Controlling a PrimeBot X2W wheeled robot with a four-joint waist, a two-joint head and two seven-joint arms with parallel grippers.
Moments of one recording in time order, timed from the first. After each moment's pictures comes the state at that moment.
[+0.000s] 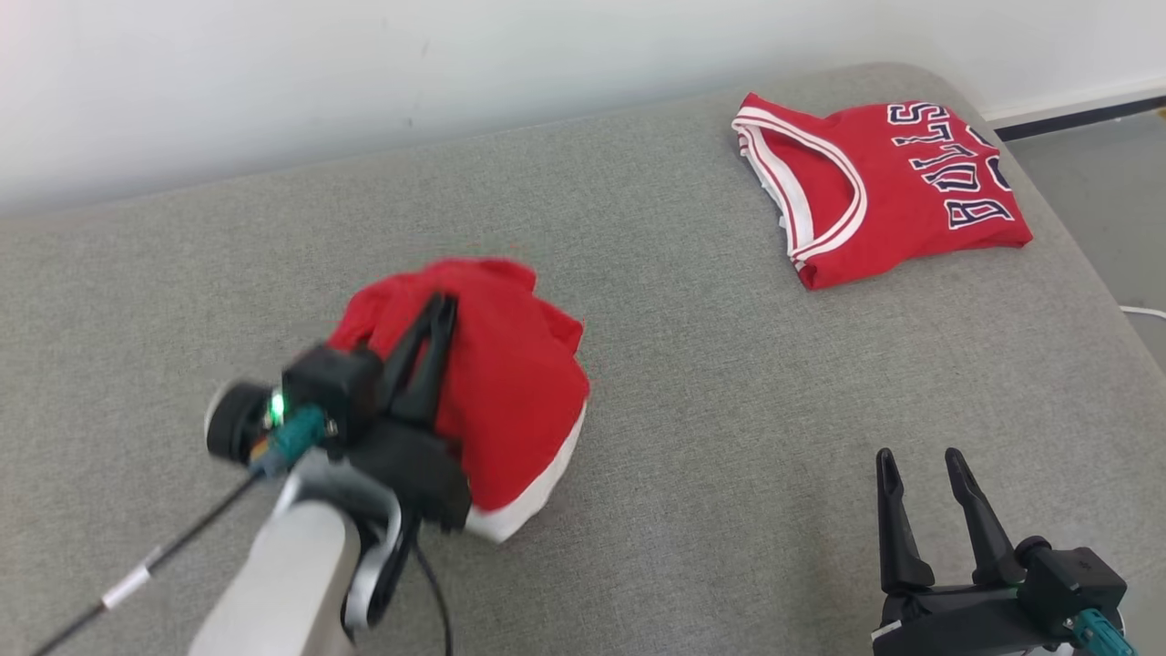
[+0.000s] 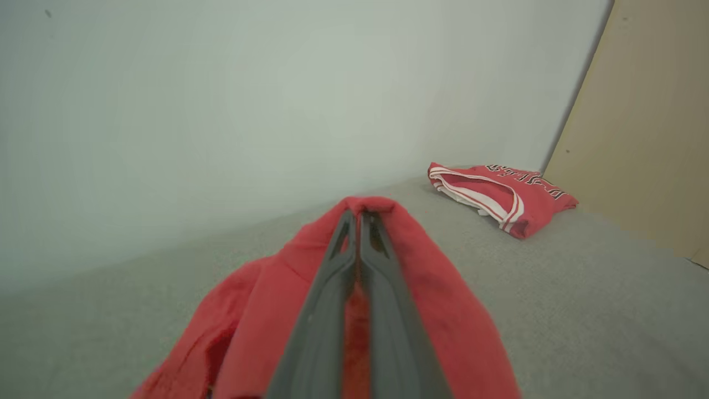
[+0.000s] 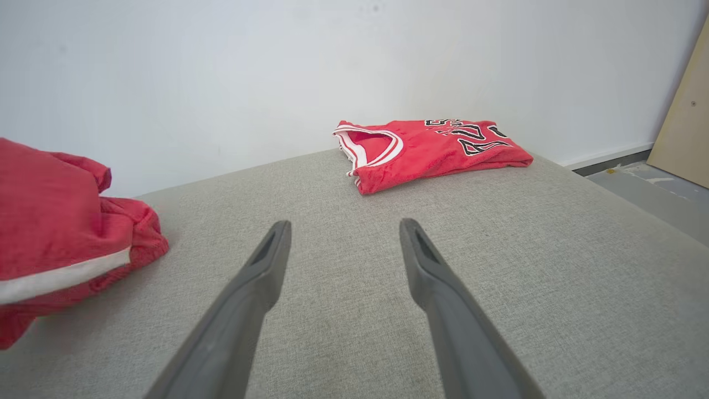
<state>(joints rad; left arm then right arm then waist) -0.52 0.22 -0.44 0.28 -0.40 -0.02 -0.09 -0.04 -0.05 0.01 0.18 0.24 0.13 -0.26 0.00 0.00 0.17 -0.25</state>
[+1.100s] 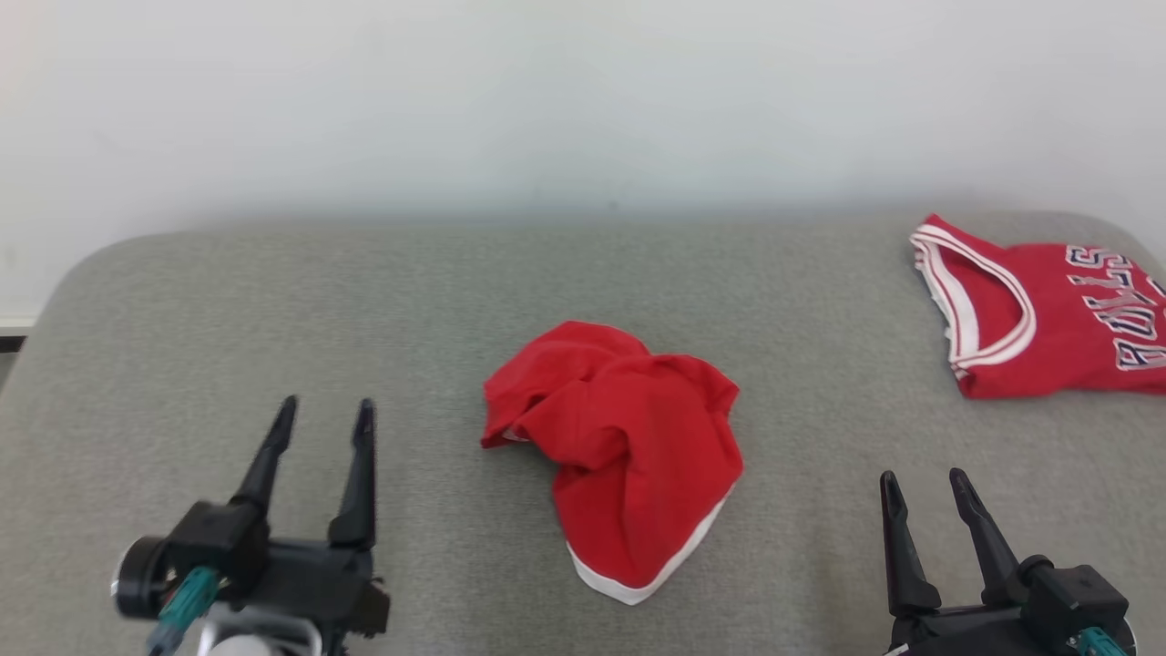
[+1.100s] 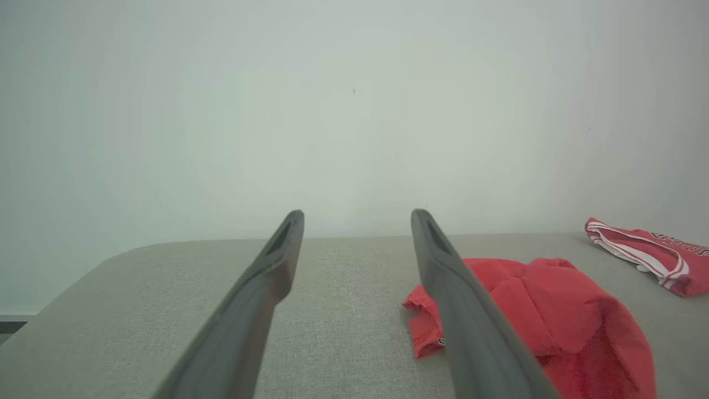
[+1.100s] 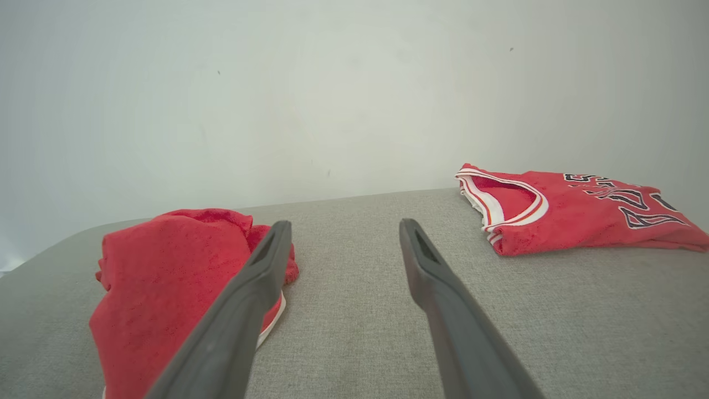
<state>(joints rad) -0.24 0.24 -0.26 0.21 -0.38 0.02 -0.26 0.00 -0.09 0.03 0.17 0.22 0.13 -0.26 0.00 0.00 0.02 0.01</state>
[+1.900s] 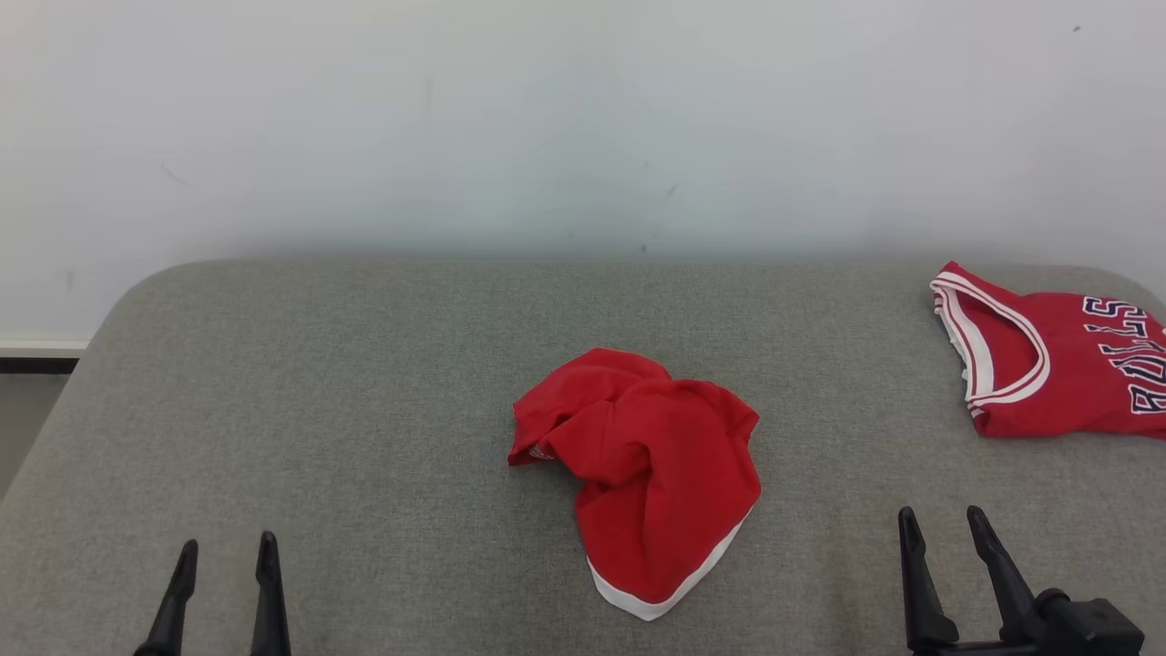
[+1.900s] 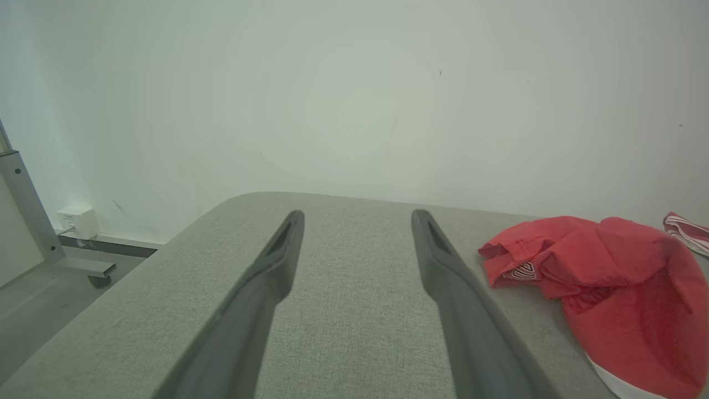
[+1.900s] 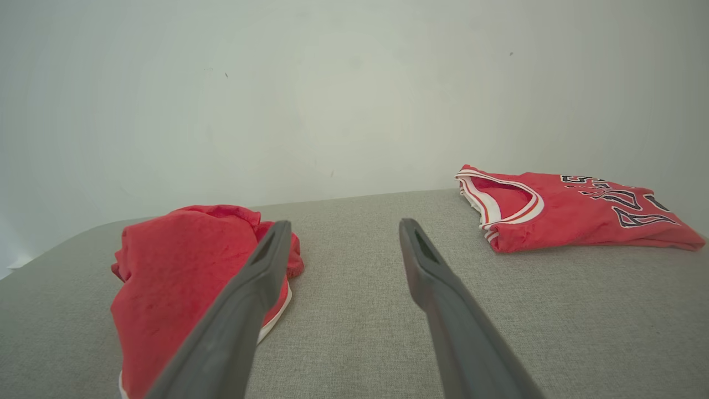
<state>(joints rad) 0.07 0.21 -0.03 0.08 -0.31 -0.01 -0.26 0.05 -0.10 0.01 0.18 0.24 0.13 -0.26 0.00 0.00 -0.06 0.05</state>
